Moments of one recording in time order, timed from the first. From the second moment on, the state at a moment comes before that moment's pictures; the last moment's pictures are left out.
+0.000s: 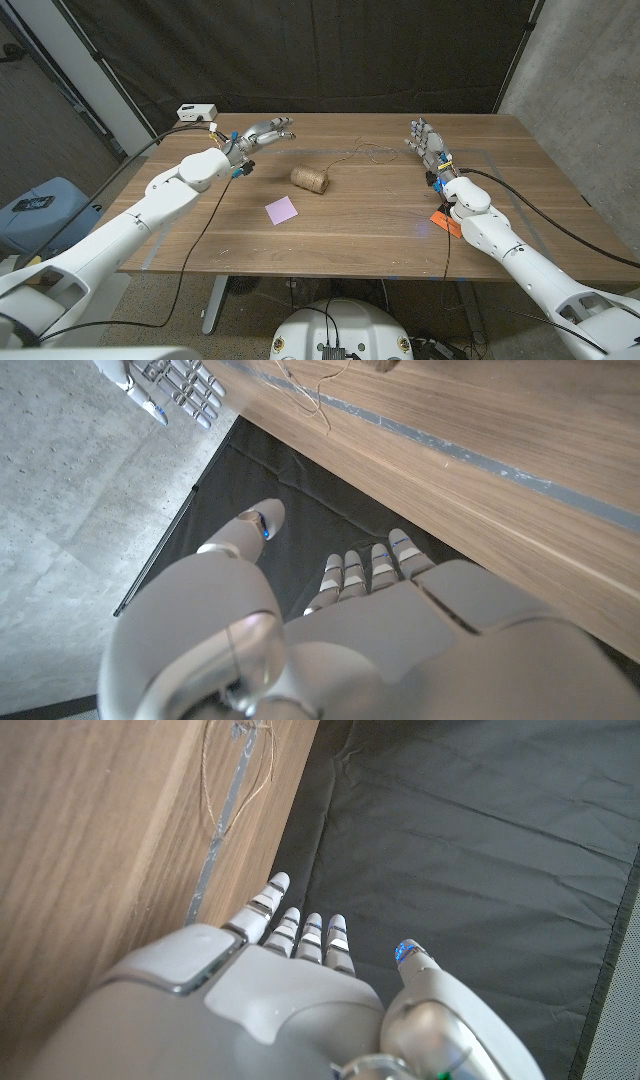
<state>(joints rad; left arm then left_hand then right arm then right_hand) 0.72 0.80 0.48 -1.56 -0.26 -0.13 -0.14 0.79 0.10 0.68 -0.19 0.52 0.00 0.16 0.23 0.21 -0.07 0.11 0.30 0.30 -0.04 0.16 0.21 0.21 0.03 0.12 0.22 0.19 -0.81 -0.50 -0.39 -1.27 0.59 0.32 0.00 0.12 0.12 0.36 0.10 0.21 0.09 -0.01 0.19 0.18 0.02 0.00 0.19 0.19 -0.02 -0.02 0.20 0.20 0.25 -0.04 0.19 0.17</state>
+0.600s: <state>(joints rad) 0.67 0.85 0.52 -1.61 -0.17 -0.08 -0.22 0.83 0.06 0.66 -0.19 0.51 0.01 0.17 0.23 0.22 -0.07 0.11 0.33 0.33 -0.01 0.15 0.22 0.22 0.05 0.13 0.23 0.19 -0.82 -0.49 -0.38 -1.27 0.58 0.32 -0.03 0.12 0.11 0.36 0.10 0.21 0.09 -0.01 0.19 0.18 0.02 0.00 0.19 0.19 -0.02 -0.02 0.20 0.20 0.25 -0.04 0.19 0.17</state>
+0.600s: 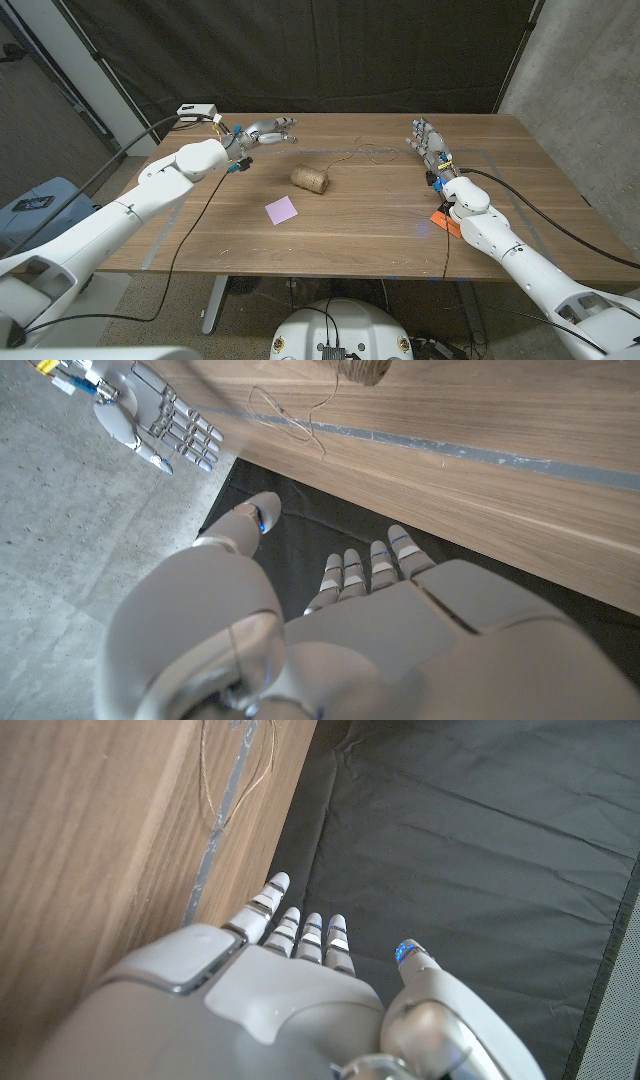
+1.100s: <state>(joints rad) 0.63 0.90 0.54 -1.66 -0.10 -0.03 -0.30 0.88 0.05 0.64 -0.18 0.49 0.03 0.15 0.24 0.23 -0.04 0.10 0.36 0.35 0.02 0.14 0.24 0.23 0.06 0.12 0.24 0.19 -0.82 -0.48 -0.38 -1.26 0.58 0.33 -0.04 0.12 0.11 0.37 0.10 0.21 0.08 -0.01 0.19 0.18 0.02 0.01 0.19 0.19 -0.02 -0.02 0.20 0.20 0.25 -0.04 0.19 0.17</state>
